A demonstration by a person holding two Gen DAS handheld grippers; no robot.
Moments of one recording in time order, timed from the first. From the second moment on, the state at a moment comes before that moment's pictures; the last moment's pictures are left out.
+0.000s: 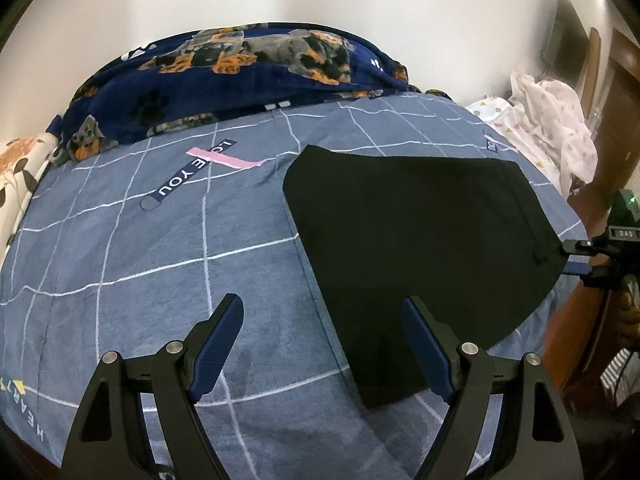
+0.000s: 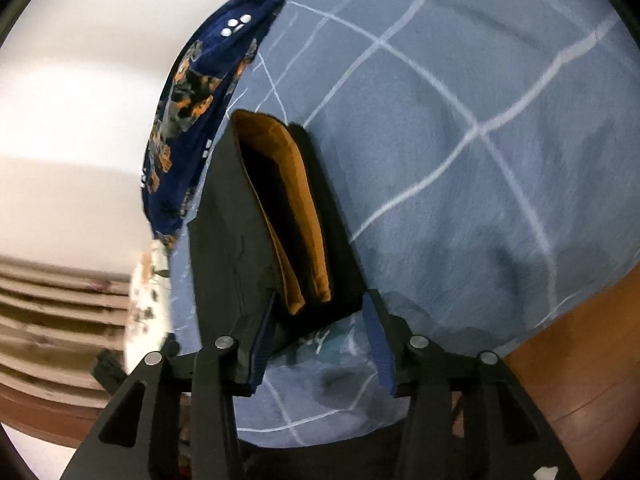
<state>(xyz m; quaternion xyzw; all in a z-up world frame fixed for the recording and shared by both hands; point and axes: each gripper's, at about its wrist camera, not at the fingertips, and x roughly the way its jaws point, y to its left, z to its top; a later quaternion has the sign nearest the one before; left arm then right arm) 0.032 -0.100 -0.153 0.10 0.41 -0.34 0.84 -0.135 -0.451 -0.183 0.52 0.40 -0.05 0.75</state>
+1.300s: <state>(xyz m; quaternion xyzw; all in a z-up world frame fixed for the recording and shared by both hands) 0.098 -0.151 -0.205 0.05 0.52 -0.46 0.72 -0.030 -0.486 -0.208 0.46 0.44 0.14 0.76</state>
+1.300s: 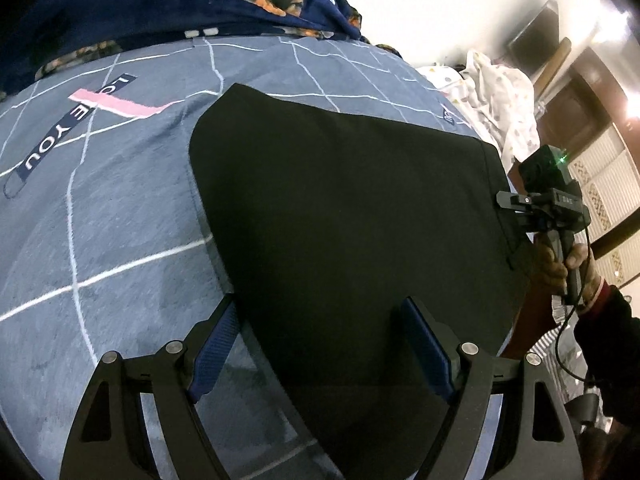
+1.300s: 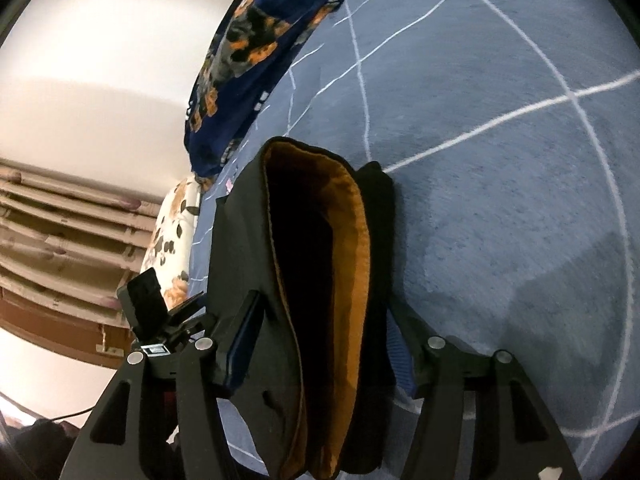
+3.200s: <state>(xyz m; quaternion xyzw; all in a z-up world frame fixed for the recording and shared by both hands) 0.090 -0.198 -0.205 0.12 0.48 -0.43 0.75 -0.006 -0.457 -0.201 0.39 0.44 0.15 0.79</state>
